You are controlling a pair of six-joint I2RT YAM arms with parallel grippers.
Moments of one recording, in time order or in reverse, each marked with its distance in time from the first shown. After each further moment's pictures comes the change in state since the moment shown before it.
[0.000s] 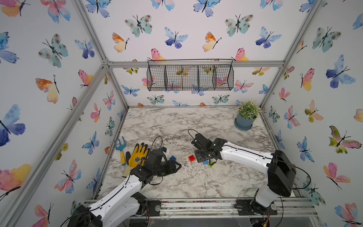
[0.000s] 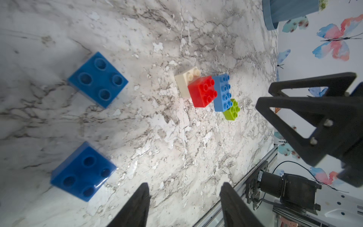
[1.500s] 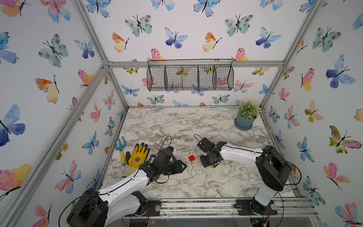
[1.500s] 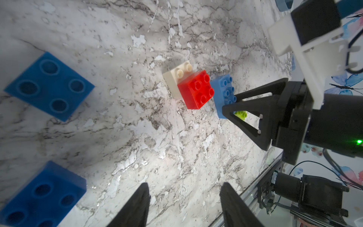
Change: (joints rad) left arm -0.126 0.145 0.047 0.074 -0.101 -0.019; right arm -0.093 0.079 -0.157 0.122 -0.175 -0.074
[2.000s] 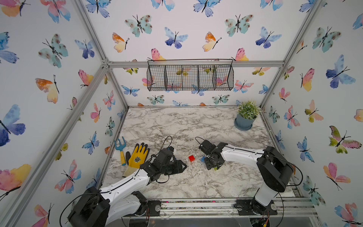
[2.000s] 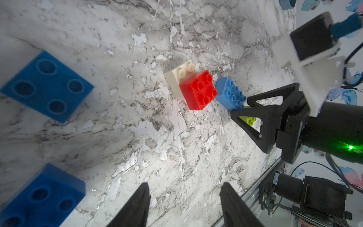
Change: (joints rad) left arm 0.000 0.019 0.000 0.010 0.000 0.000; right arm -0.003 -0.008 -0.028 -0.085 0.135 0.004
